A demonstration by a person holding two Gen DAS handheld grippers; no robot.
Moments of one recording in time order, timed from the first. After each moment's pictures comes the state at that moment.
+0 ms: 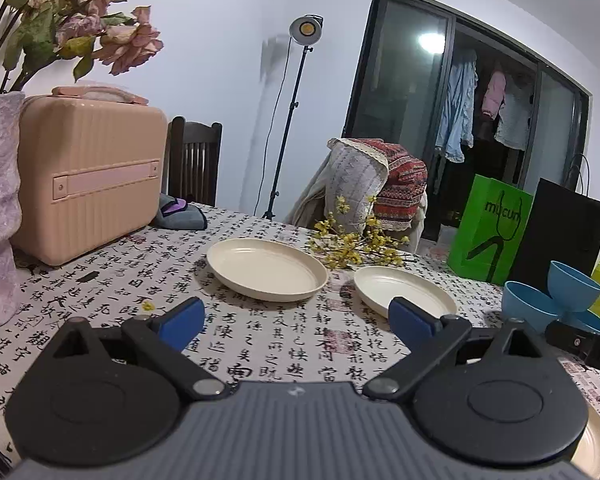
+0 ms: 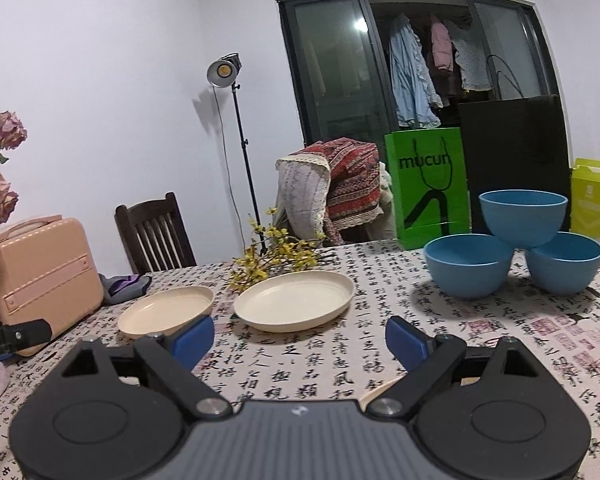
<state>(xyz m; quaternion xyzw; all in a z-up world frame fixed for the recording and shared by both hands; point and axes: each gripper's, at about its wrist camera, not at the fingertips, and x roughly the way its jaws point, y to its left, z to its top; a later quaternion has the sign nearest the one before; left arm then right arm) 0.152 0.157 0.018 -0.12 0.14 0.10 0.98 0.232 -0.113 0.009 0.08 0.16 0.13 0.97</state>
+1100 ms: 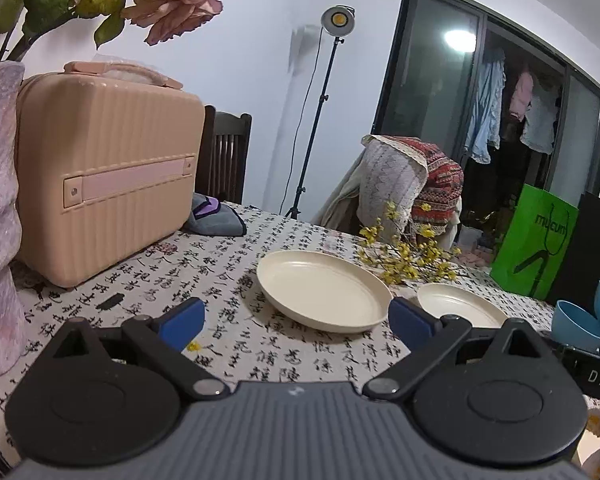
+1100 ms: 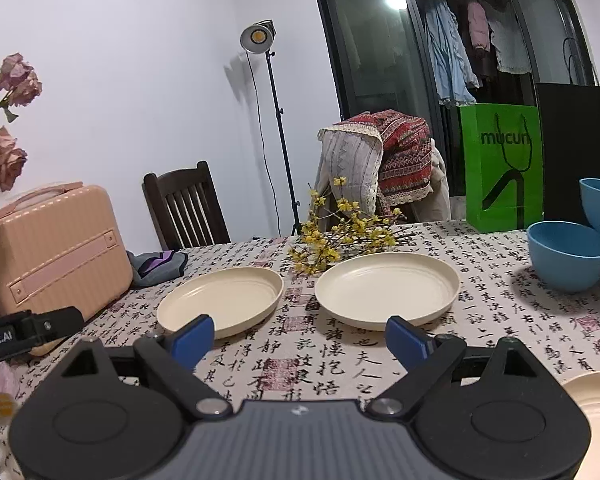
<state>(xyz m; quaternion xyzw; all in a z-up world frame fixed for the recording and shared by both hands) 0.209 0.243 0.011 -0.13 0.16 0.12 0.97 0.296 0.015 0.002 0.07 0.20 0.16 0.96</state>
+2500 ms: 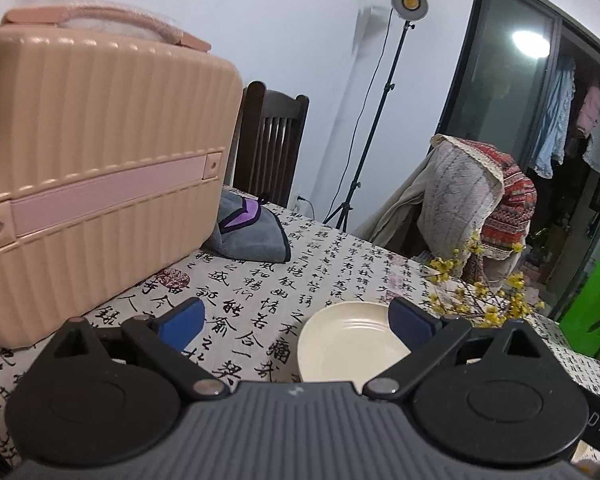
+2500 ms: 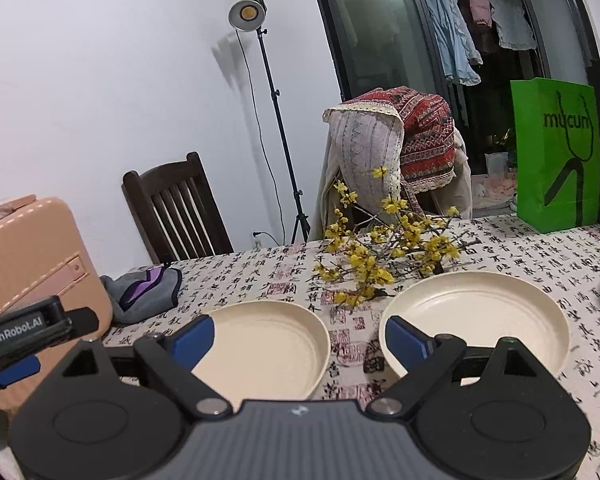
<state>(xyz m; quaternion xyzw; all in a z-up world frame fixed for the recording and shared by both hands) 0.359 0.321 0.008 -0.18 0.19 0.20 0.94 0.436 0.110 0.000 0.08 0.22 0.15 0.96</state>
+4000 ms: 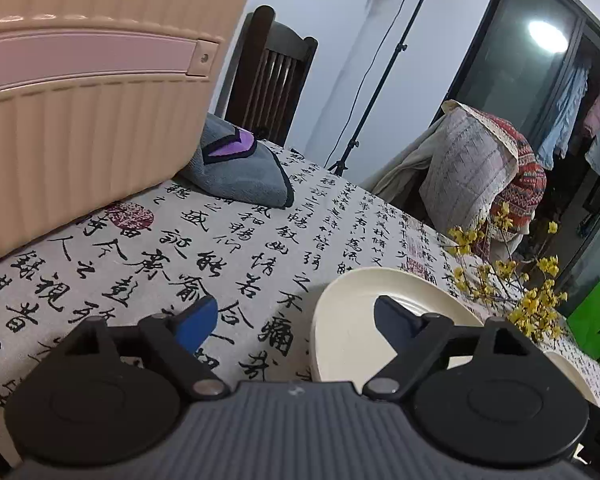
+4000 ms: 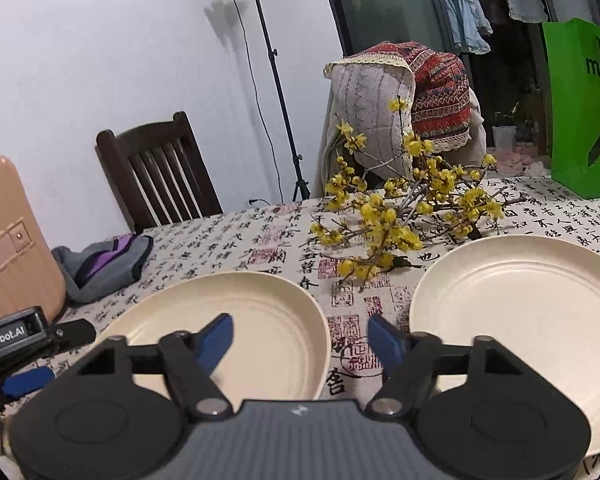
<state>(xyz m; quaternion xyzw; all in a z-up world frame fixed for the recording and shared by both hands) 0.423 0.356 -0.061 -0.24 0.24 0.17 0.93 0.524 0.138 -0.066 0.07 0.27 0.16 0.95</state>
